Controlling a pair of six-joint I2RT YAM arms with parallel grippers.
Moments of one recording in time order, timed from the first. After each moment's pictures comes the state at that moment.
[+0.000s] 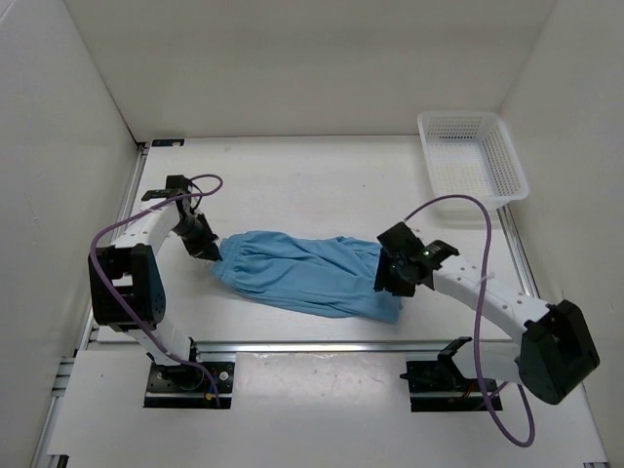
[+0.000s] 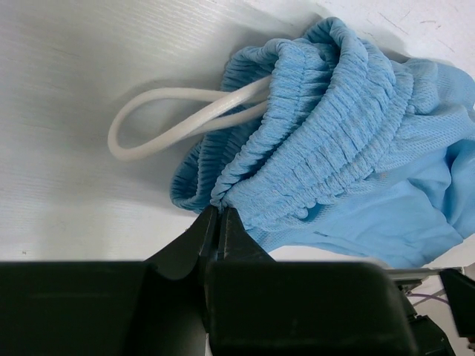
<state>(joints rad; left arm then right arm) 0.04 1.63 1.15 -0.92 0.22 -0.45 0.65 1.24 0.81 -0.76 0.15 0.76</state>
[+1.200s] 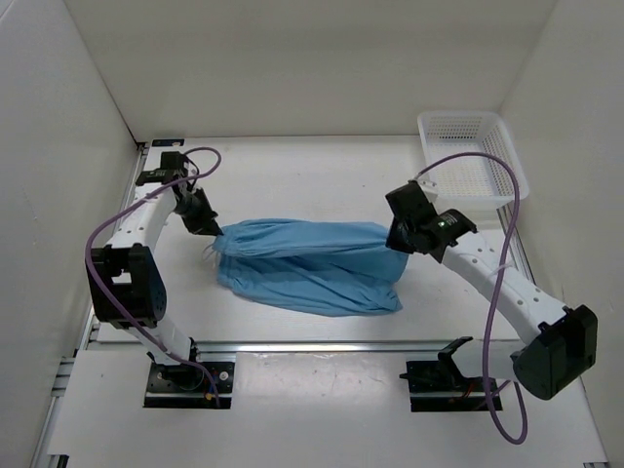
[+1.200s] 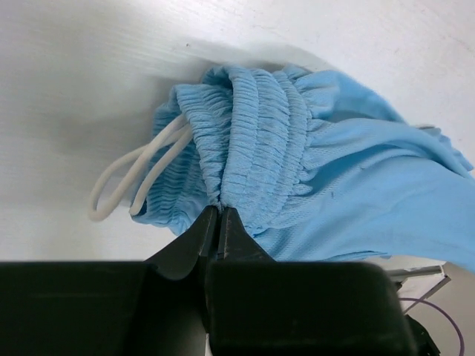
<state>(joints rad) 0.03 1.65 1.36 -0.95 0.25 -0.44 0.59 1.26 1.15 -0.85 0.32 0.70</state>
